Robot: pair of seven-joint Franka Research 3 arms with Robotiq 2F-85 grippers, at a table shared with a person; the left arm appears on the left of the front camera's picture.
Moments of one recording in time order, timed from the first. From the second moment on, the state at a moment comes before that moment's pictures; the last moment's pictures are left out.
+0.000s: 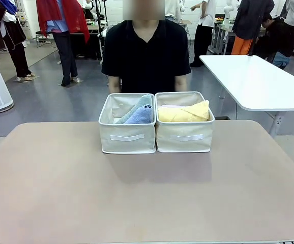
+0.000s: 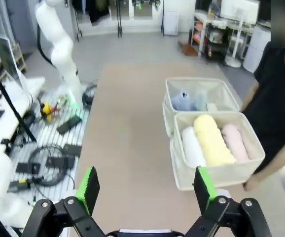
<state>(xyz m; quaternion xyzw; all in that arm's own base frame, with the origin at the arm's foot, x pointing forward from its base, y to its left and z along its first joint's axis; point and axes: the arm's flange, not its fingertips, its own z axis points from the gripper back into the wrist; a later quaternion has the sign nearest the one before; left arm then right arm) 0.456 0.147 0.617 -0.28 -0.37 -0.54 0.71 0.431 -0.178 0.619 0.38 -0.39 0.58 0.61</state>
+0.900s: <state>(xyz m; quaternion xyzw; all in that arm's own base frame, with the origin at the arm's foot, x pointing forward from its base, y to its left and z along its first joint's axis) 0.456 0.147 0.617 -0.28 -0.37 -0.54 0.71 0.450 -0.185 0.602 0.40 -0.38 0.54 0.63</state>
